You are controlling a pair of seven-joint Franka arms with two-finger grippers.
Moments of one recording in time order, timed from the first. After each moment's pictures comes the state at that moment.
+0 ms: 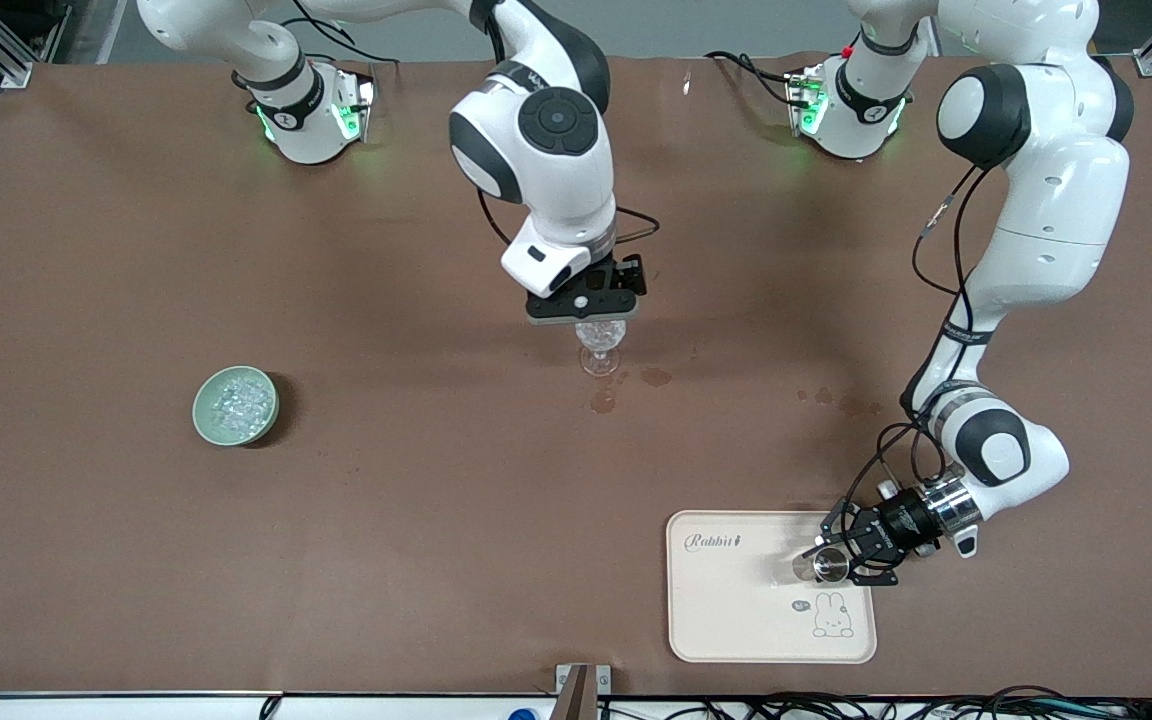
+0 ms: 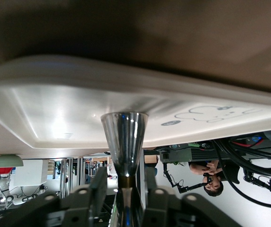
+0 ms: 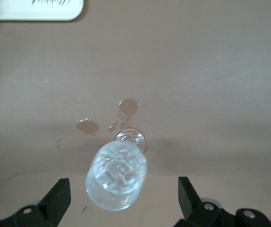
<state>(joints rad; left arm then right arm) 0.12 1.10 -0.22 -1.22 -1.41 2.25 -0.87 0.82 0.53 -0.03 -1.34 0.02 1.95 0.78</state>
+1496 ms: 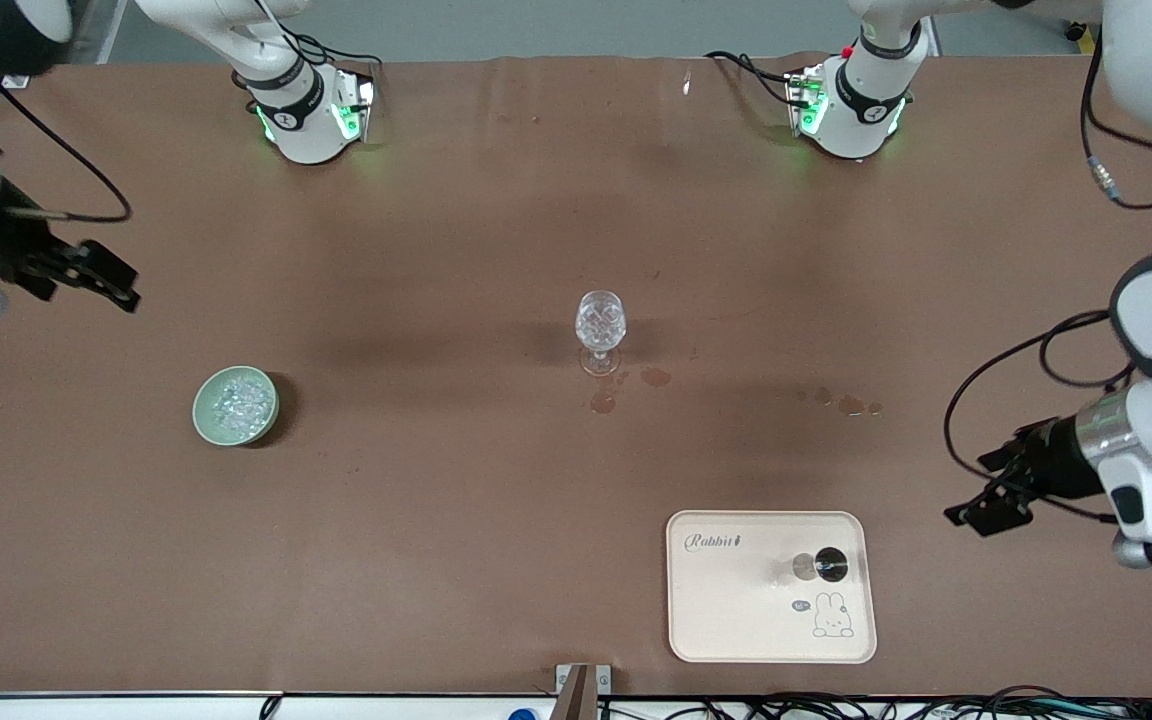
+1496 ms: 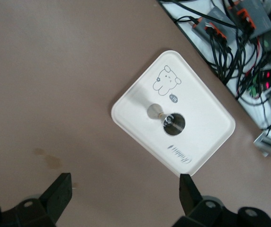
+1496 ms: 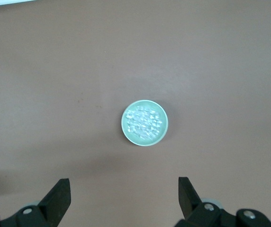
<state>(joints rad) 0.10 0.54 -0.23 -1.19 -0.08 1.83 -0.72 0.09 -0.08 -0.06 -1.71 -0.04 1.71 0.18</state>
